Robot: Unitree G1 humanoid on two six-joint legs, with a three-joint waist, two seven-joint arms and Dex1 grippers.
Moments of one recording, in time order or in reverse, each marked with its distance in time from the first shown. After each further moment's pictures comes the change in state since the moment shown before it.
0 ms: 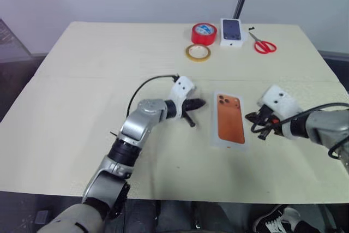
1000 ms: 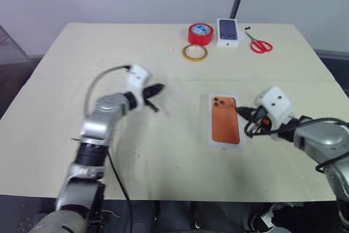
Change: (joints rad) left arm 0.169 0.327 0.287 -0.085 -0.032 -0.087 0.014; right arm 0.063 0.245 -0.079 0.019 -0.032 -0.202 -0.171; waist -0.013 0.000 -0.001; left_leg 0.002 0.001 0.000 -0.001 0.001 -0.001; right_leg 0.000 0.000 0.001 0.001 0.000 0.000
